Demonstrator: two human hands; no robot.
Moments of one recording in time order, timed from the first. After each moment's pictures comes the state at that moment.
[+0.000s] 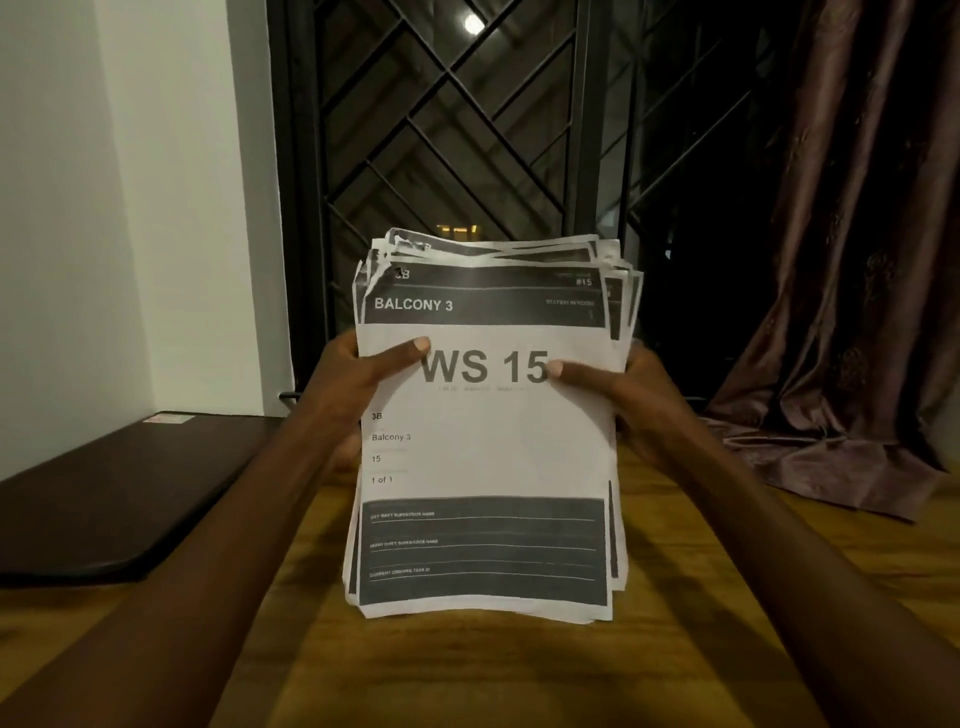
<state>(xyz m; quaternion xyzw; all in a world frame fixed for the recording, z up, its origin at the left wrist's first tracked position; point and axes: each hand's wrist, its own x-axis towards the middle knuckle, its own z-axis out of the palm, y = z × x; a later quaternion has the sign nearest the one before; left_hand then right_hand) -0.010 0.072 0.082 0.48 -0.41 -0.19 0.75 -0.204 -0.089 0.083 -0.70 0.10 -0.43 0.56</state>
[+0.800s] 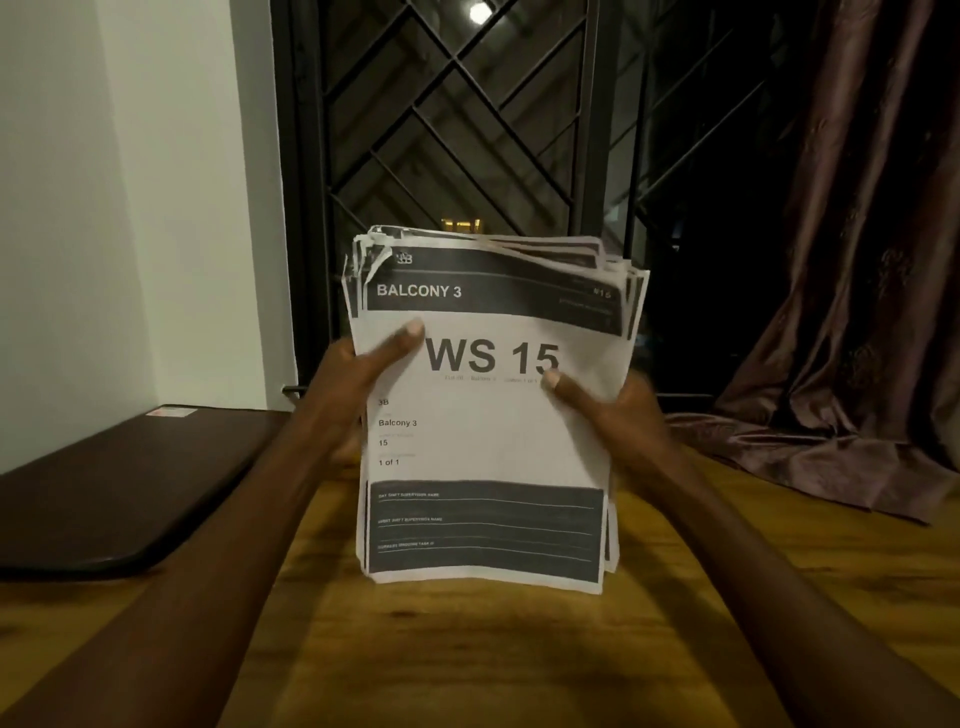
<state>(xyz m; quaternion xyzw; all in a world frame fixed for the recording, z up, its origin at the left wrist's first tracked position) -0.004 0.071 0.076 0.46 -0.42 -0.21 0.75 -0.189 -0.077 0.055 -0.71 0.13 -0.49 0.50</state>
